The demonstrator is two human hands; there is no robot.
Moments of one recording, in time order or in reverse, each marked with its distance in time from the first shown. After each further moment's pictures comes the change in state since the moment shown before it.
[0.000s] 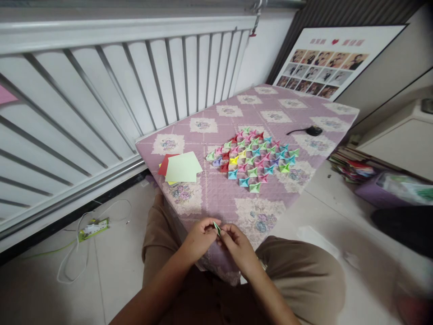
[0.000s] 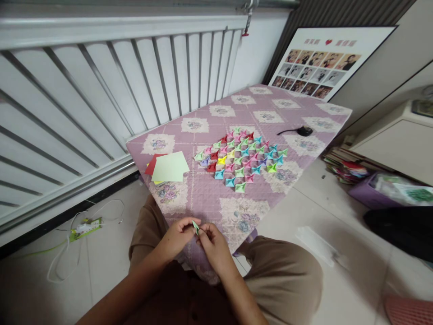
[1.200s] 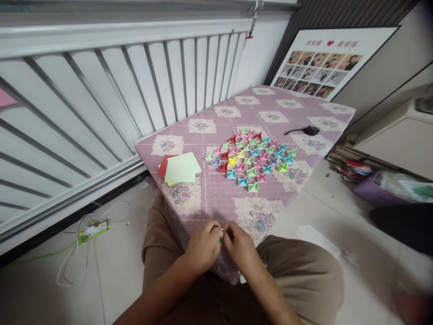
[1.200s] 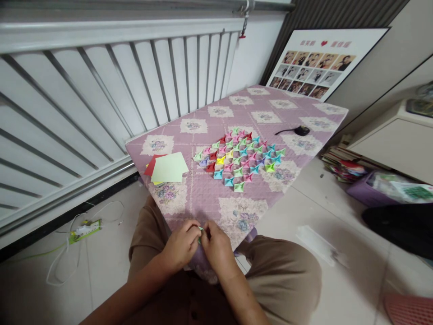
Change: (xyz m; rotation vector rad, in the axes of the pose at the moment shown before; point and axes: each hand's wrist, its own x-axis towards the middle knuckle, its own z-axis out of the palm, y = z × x) left_hand -0.018 -0.003 0.007 0.847 -0.065 0.460; right_hand 0.001 -0.001 -0.006 -0.549 0.172 -0.192
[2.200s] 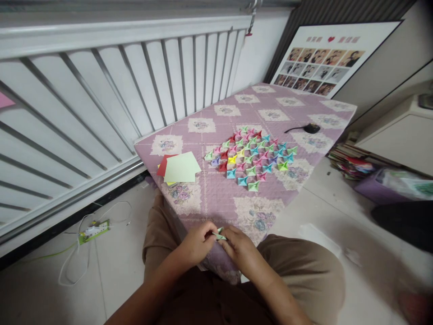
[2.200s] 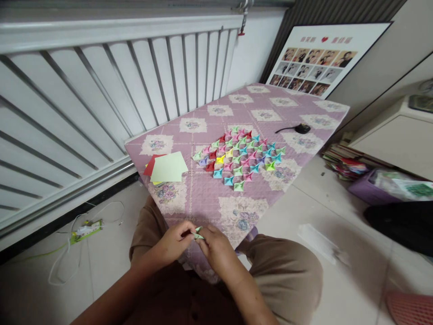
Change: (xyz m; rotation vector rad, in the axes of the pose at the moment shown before) left_hand 0.003 -0.014 -0.012 -0.569 -0.025 -0.189; right_hand 0.001 -0.002 -0.020 0.044 -0.268 -0.240
